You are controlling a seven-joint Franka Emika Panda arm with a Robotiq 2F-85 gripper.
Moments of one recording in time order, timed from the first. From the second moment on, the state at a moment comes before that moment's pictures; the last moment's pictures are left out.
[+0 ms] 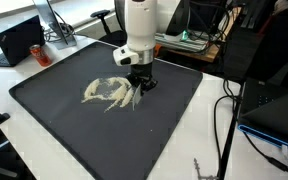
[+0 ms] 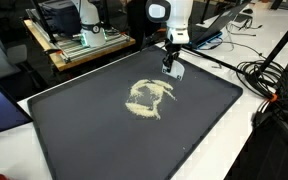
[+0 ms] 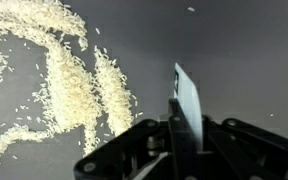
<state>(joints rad) 0.16 0.50 0.05 -2.06 -0.20 2.61 0.23</state>
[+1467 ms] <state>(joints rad) 0.06 0.60 0.01 -1.92 -0.05 2.57 0.22</state>
